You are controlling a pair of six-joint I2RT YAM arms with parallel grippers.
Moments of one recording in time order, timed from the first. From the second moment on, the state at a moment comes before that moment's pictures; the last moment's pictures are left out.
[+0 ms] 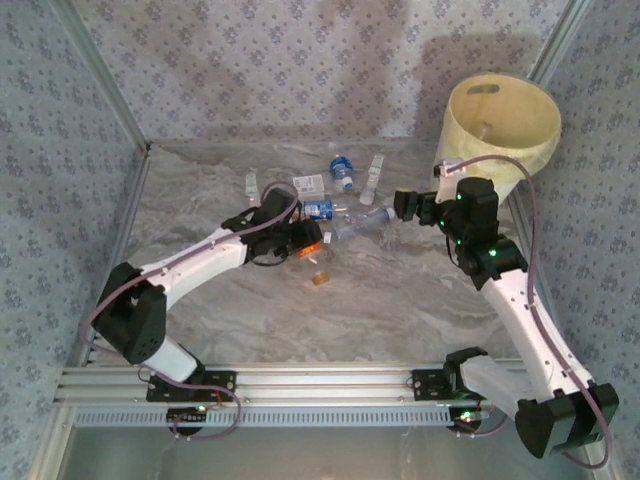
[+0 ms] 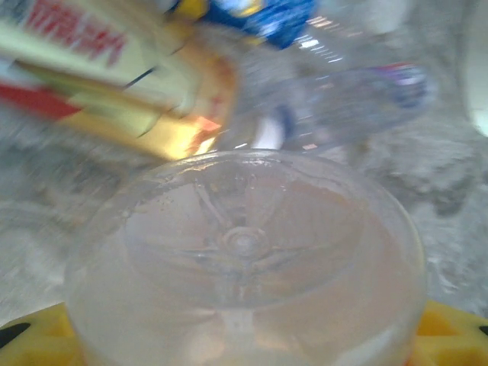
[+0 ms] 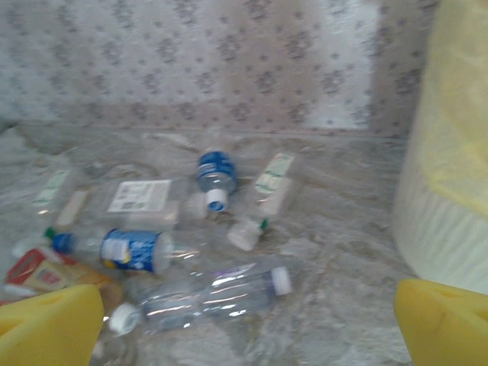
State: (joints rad) left arm -0.69 1.54 1.11 -0.41 0.10 -0.95; right arm 0.25 0.99 0.99 -0.36 -0.08 0.12
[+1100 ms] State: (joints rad) left arm -0.59 1.48 1.33 0.01 0.51 -0.71; right arm 0.53 1.32 1.00 0.12 -0.53 0.35
